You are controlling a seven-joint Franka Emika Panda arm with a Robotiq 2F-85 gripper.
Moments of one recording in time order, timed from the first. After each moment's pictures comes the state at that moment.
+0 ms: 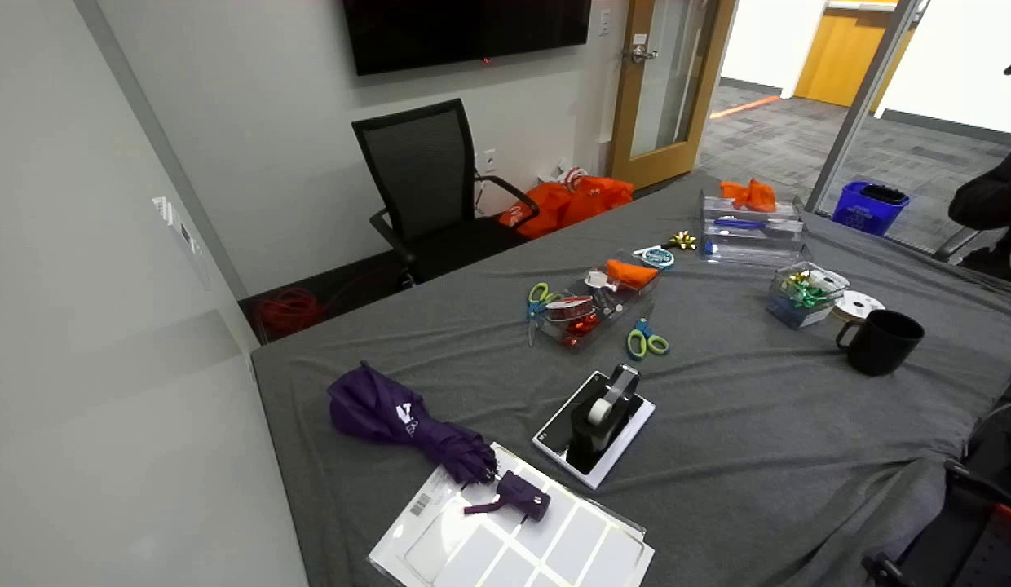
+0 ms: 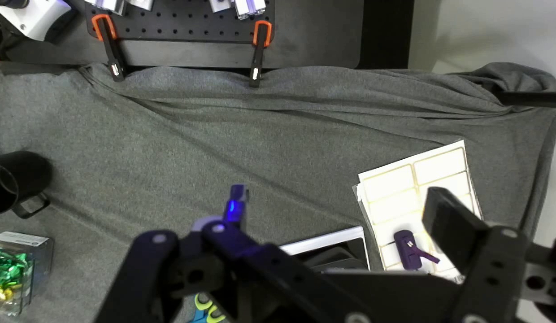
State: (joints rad) arm 0.14 -0.73 0.15 -2.38 0.21 1.56 0.22
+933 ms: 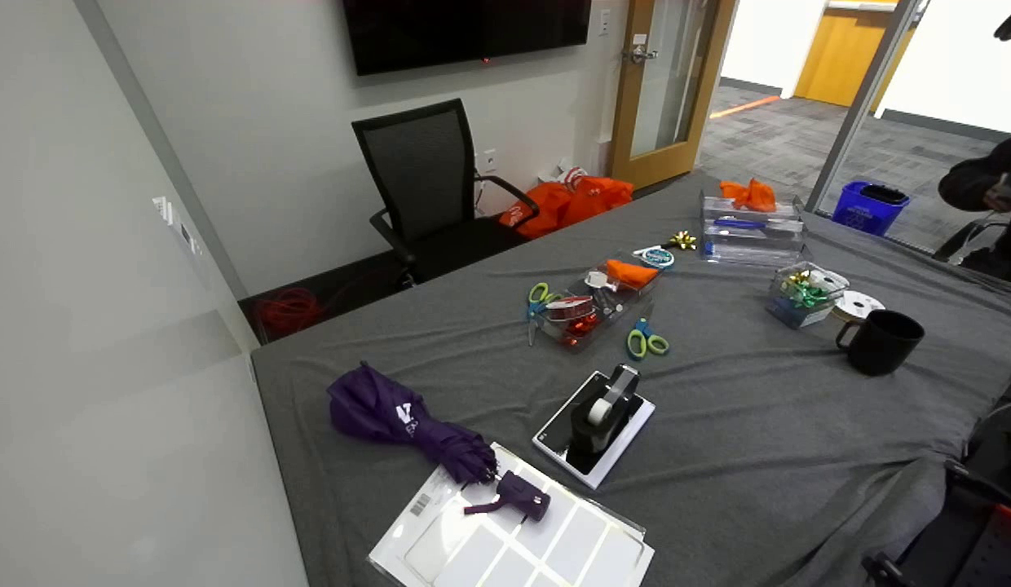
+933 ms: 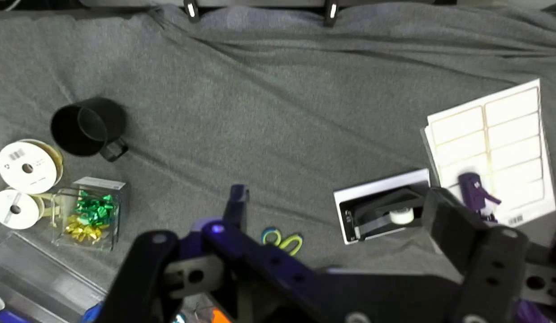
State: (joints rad) arm 0.05 -0.73 -0.03 -2.38 0.04 1.65 0.03
